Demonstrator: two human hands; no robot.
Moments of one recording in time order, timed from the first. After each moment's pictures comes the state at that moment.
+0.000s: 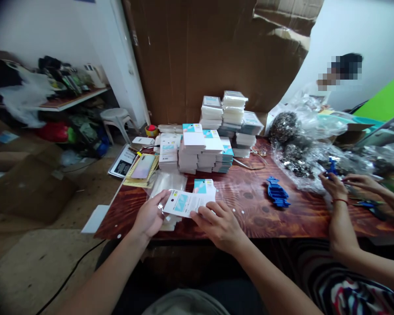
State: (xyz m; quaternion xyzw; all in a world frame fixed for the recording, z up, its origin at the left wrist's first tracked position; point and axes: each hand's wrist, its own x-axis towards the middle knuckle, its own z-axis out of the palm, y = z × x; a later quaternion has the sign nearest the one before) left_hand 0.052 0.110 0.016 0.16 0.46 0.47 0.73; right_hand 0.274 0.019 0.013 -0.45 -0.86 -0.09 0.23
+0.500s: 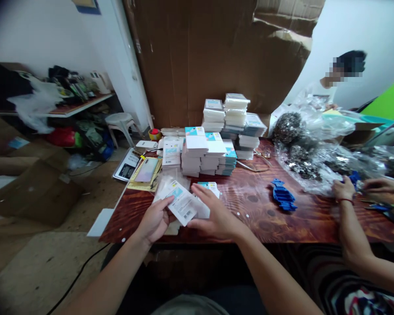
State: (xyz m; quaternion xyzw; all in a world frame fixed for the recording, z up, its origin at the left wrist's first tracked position) left_hand 0.052 0.106 0.022 0.21 0.42 0.42 0.78; right_hand 0.255 0.061 0.028 -0.47 -0.78 0.24 0.32
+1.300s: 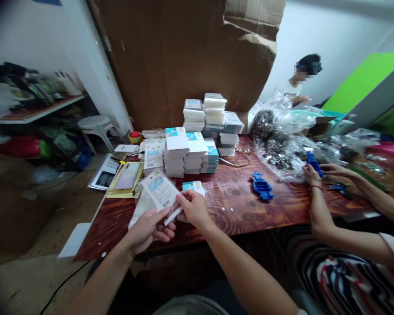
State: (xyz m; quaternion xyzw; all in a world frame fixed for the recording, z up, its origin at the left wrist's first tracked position) left_hand 0.052 0.102 0.021 0.38 0.44 0.19 0.79; right_hand 0.219 0.083 0.012 -0.60 -0.39 0.47 0.53
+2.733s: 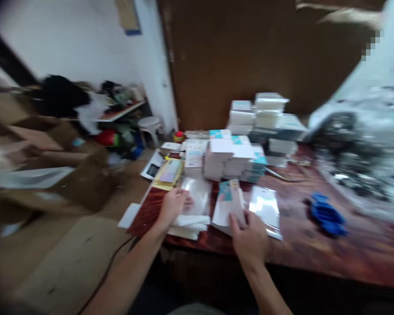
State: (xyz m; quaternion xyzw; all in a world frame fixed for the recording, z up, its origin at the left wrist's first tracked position) left_hand 0.033 0.146 -0.013 0.36 0.56 0.45 0.59; right_hand 0.239 0.046 -0.060 -0.74 -0.49 0.07 0.45
